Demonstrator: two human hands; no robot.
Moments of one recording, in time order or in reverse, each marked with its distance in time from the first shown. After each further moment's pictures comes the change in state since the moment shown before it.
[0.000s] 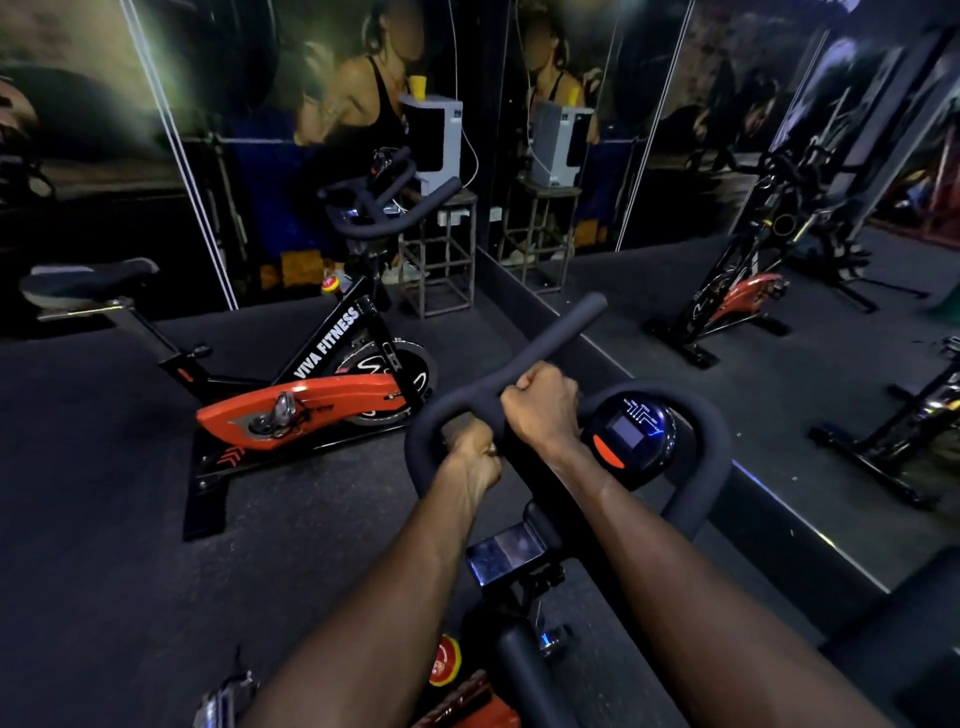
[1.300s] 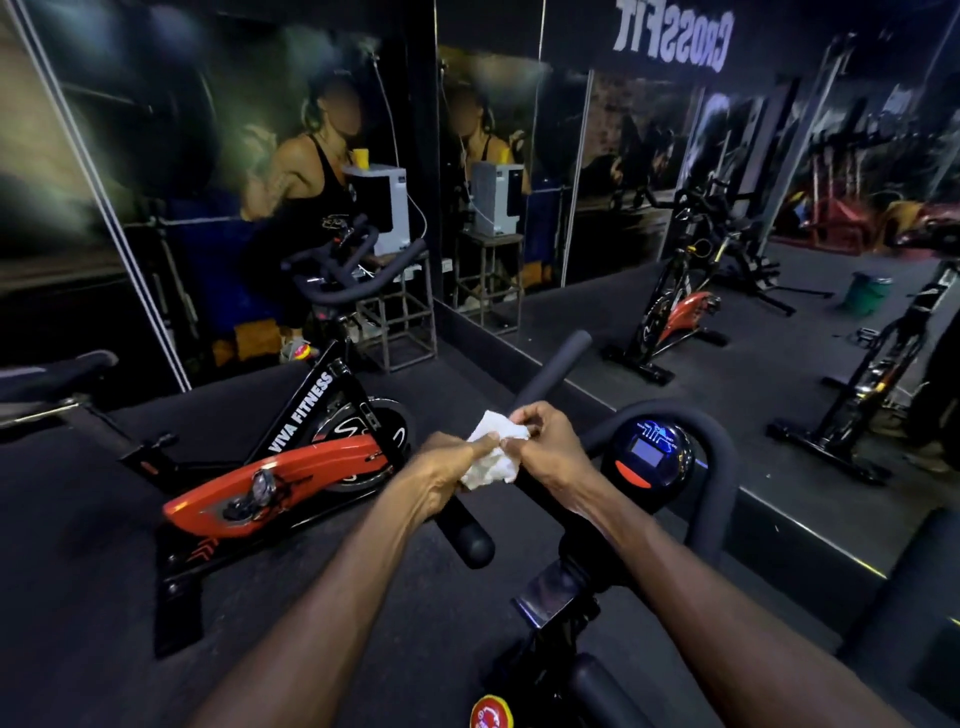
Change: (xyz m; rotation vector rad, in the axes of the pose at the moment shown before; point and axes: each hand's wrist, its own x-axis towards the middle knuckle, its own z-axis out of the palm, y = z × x) left_hand -0.027 0.079 -0.051 0.577 -0.242 0.236; right_hand -0.013 0.001 0.019 0.366 -0.075 -0.032
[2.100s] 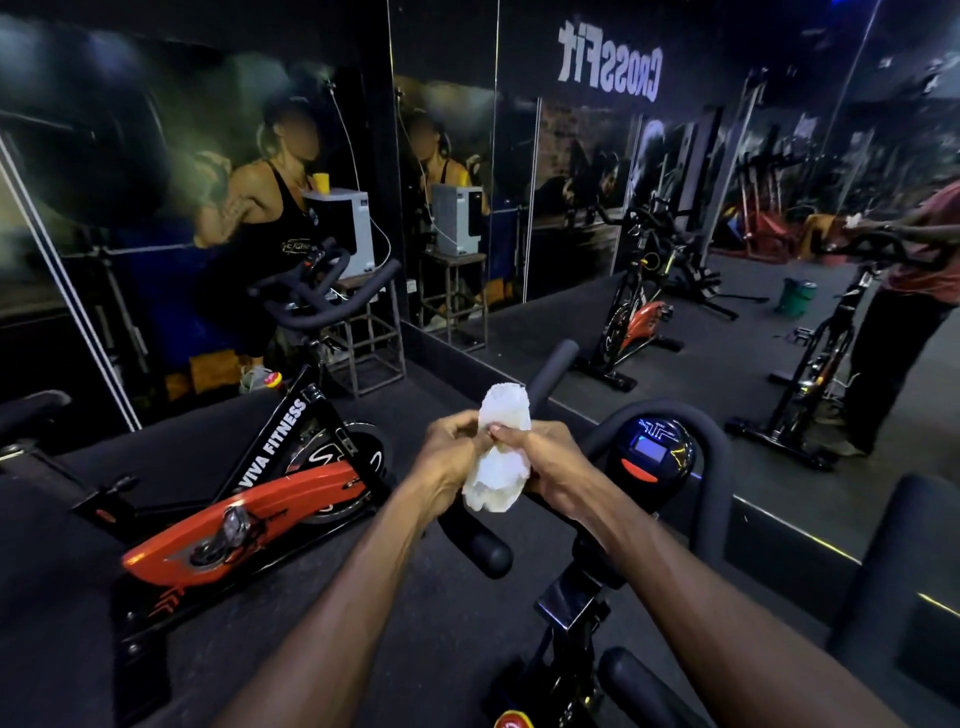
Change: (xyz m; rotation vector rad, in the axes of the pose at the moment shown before) left_hand -0.010 0.017 -0.014 0.001 -0.138 0.285; right_hand -0.011 -0.017 0.016 0.401 -0.067 0.223
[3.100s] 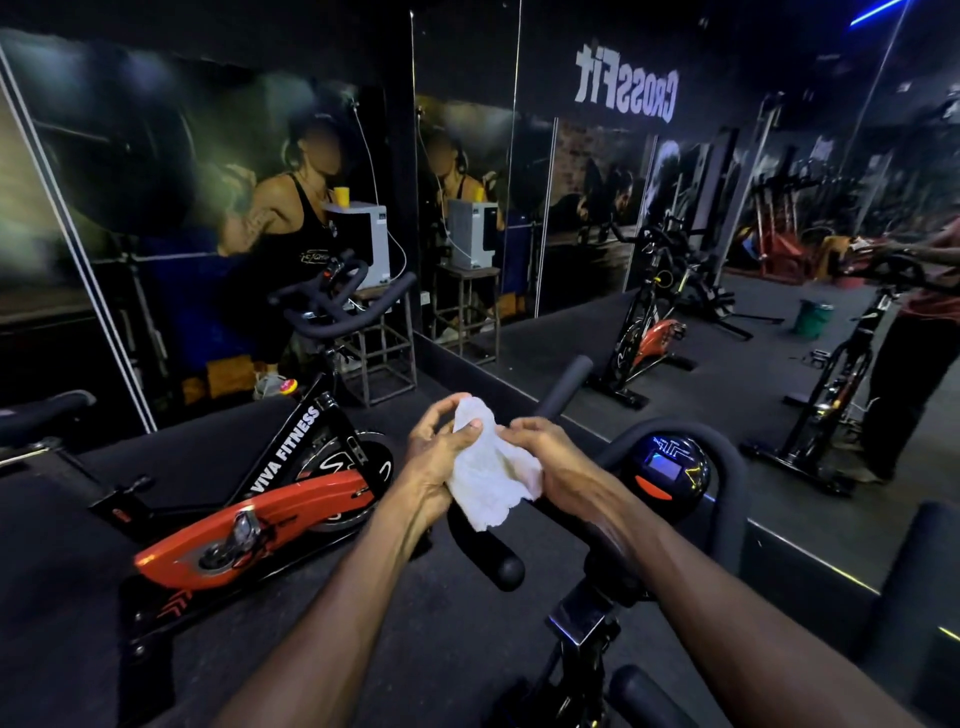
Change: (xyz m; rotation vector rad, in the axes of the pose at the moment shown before) left_hand 0.001 0.002 -0.026 -0.505 0.014 0.079; right_hand 0.002 -0.016 0.008 -0.049 -0.102 -0.008
